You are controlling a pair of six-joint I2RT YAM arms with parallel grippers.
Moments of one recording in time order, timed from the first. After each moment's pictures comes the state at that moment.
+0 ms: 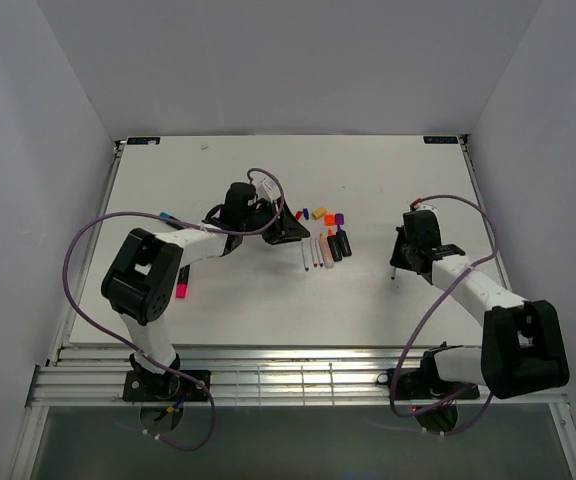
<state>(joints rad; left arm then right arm) -0.48 1.81 1.01 0.28 0.62 -0.80 0.19 1.32 0.66 -0.26 0.15 0.38</state>
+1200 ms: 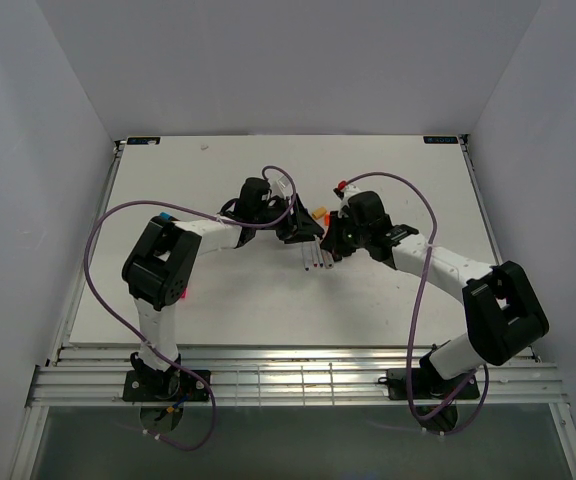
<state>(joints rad) -0.52 1.97 1.15 0.29 0.71 -0.93 0.57 1.48 0.90 -0.11 -0.18 0.34</state>
